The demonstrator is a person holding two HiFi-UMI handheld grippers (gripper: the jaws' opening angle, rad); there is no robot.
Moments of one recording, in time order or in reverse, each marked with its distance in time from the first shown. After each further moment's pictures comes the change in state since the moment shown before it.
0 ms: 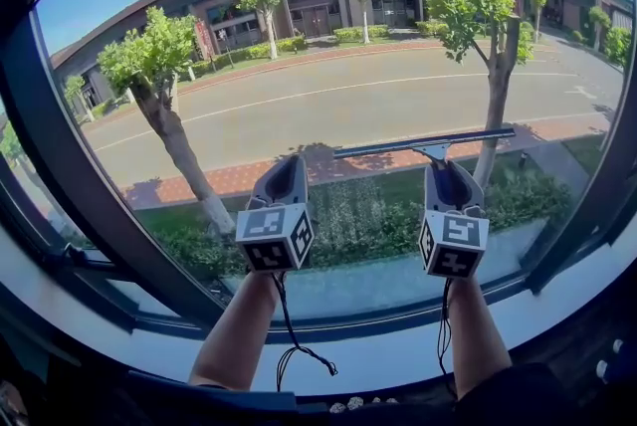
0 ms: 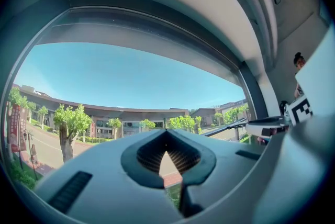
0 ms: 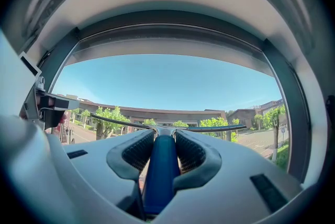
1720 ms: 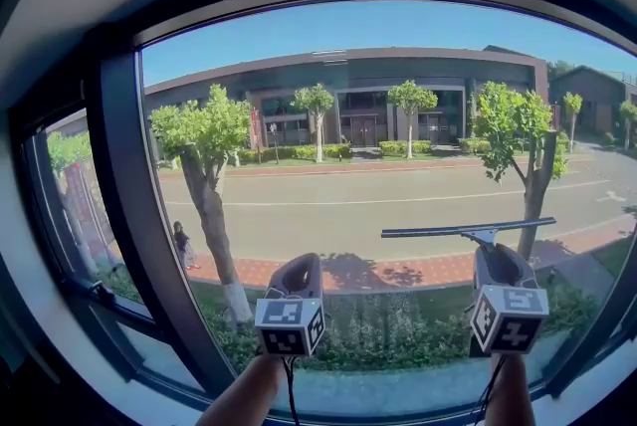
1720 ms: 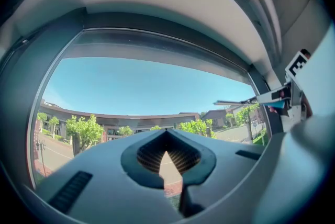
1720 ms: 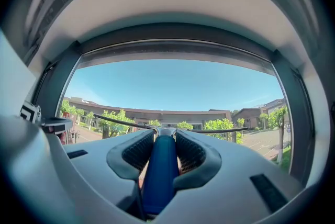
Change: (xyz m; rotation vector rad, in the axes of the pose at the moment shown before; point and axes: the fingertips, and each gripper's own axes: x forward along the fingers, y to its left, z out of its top) left arm -0.061 0.110 0.054 0.044 -0.057 0.118; right arm -0.018 0.054 0.128 0.010 0.004 0.052
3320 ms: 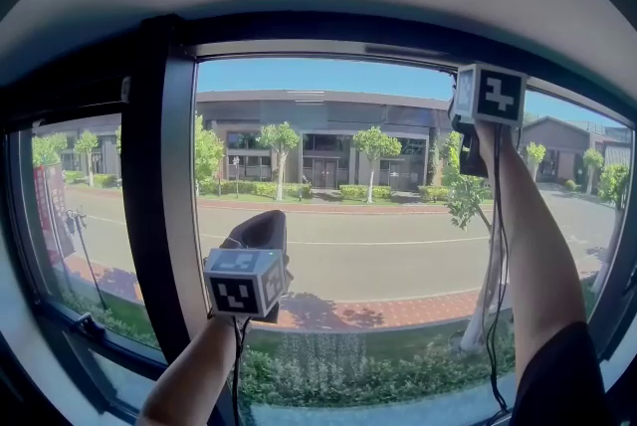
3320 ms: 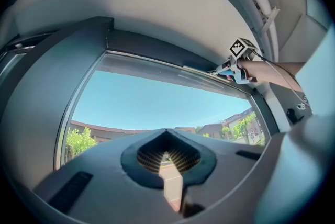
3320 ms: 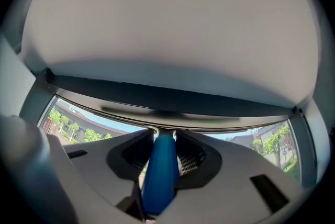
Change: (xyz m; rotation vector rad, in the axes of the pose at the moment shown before) left arm -0.035 0.225 0.155 -0.005 -0.183 -0.057; right arm 0.090 0.181 0.387 -0.069 -0.324 -0.141
